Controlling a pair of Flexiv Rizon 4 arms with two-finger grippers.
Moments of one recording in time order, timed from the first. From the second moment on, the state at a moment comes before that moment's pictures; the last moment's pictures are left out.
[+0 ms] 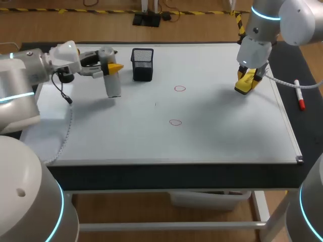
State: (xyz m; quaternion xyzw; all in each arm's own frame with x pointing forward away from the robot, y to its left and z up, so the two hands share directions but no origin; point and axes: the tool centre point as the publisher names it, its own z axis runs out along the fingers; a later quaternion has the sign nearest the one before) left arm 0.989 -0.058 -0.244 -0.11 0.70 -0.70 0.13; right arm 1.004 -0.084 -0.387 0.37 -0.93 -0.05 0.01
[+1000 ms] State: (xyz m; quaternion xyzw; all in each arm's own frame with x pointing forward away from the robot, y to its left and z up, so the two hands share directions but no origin) left arm 0.984 -0.202 -0.239 -0.12 0.70 -0.70 0.13; right arm 1.004 -0.084 -0.387 0.37 -0.93 -0.05 0.01
